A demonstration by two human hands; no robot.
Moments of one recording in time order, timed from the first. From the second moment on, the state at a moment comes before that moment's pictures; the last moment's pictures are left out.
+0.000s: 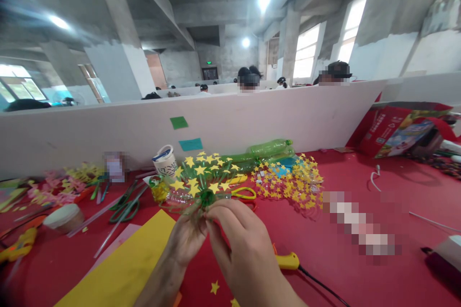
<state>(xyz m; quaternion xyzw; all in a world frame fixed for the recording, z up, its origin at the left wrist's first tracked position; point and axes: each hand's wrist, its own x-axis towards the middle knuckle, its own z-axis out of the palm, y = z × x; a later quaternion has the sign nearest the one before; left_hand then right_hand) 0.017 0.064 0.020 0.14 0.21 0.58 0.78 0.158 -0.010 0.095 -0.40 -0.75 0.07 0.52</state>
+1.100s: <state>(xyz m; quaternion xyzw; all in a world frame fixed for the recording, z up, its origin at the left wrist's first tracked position) 0.020 0.058 0.024 0.10 0.20 0.54 0.81 0.158 -0.007 0.095 -0.41 -0.78 0.02 0.46</state>
